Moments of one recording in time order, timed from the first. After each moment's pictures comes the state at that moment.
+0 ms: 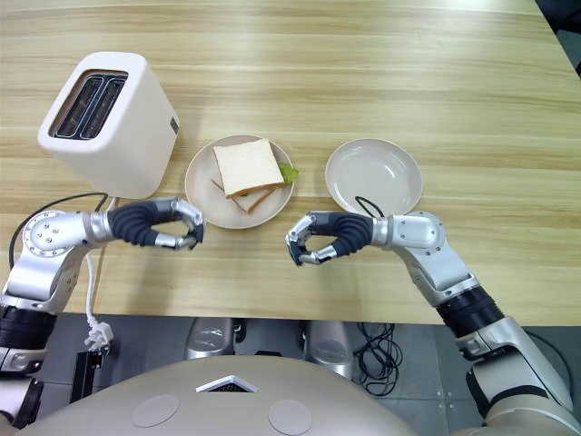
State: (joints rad) left arm 0.05 0.76 -0.09 -0.08 -0.44 -0.19 -1.16; right arm -0.17 -0.75 0.43 -0.01 0.61 -0.27 1.11
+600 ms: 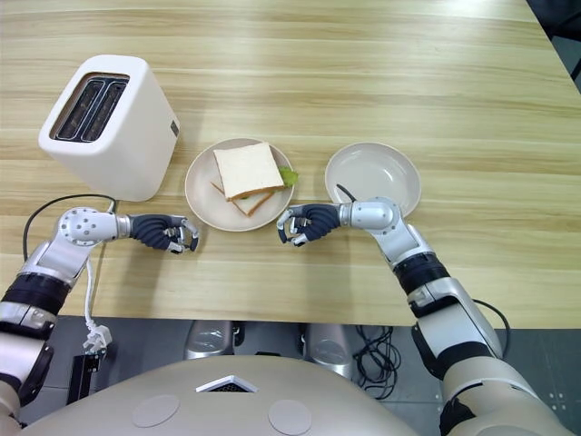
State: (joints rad) left arm -0.34 0.68 -0.31 0.60 0.21 -0.44 -0.91; right arm -0.47 -0.44 0.48 0.67 -0.14 -0.55 0.88
